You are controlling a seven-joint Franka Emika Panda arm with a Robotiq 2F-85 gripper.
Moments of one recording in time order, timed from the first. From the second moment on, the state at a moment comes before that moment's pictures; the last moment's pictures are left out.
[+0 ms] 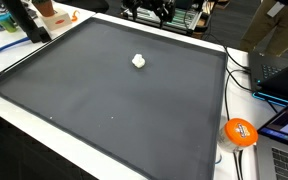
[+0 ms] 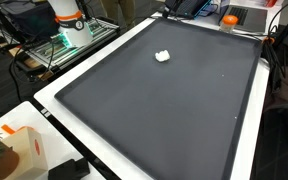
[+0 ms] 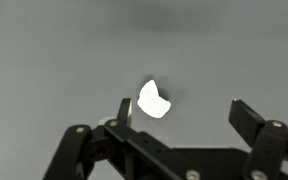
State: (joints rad) arm 0.16 0.31 0.13 -1.77 -0.10 1.68 0.26
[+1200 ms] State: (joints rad) arm 0.17 0.74 0.08 -1.37 -0.06 1.45 0.27
